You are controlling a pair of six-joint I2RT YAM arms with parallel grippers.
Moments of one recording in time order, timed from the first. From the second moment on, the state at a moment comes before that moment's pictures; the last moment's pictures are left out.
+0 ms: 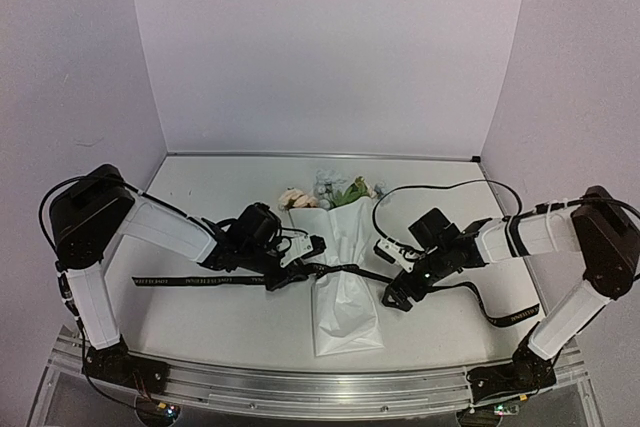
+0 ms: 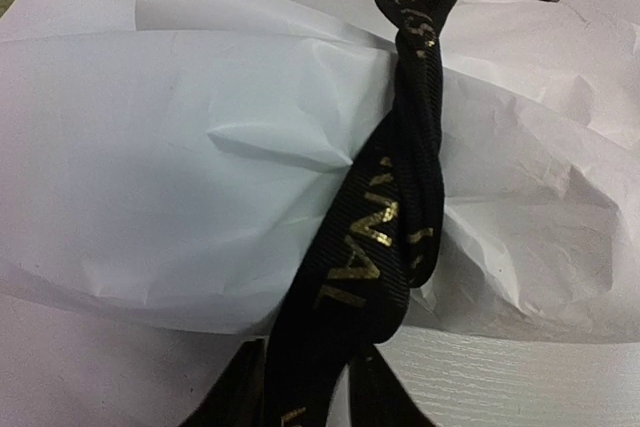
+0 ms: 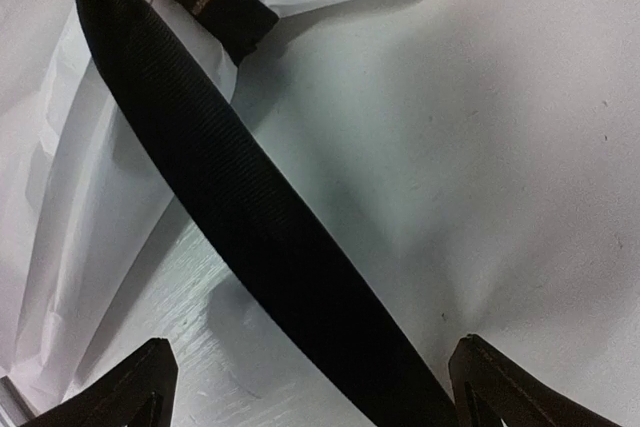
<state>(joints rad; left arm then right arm) -0.88 1.85 0.92 0.14 0.24 0.42 0.68 1.58 0.74 -0.29 -0.19 -0.15</state>
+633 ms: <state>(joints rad) -0.88 1.70 0.75 0.26 0.10 0.11 0.74 1.67 0.81 -0.27 -0.08 -0.15</state>
